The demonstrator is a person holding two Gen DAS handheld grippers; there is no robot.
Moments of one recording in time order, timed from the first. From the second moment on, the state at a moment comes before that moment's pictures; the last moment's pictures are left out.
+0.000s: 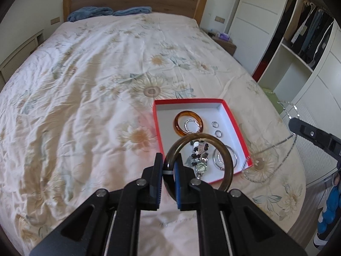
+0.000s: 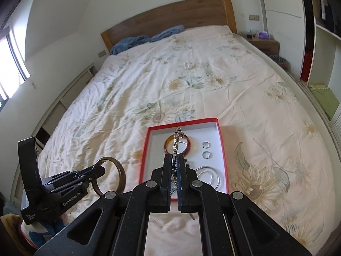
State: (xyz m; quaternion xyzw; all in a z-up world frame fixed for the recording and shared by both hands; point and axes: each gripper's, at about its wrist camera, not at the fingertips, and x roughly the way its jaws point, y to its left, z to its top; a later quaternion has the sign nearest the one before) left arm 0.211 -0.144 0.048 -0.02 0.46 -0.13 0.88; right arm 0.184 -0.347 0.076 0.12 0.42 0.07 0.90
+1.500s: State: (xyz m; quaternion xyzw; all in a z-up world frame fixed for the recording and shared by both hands) left arm 0.324 -0.233 -0.061 0.02 0.52 -0.15 0.84; right arm 0.335 -0.372 -0.075 0.10 0.51 0.06 0.85
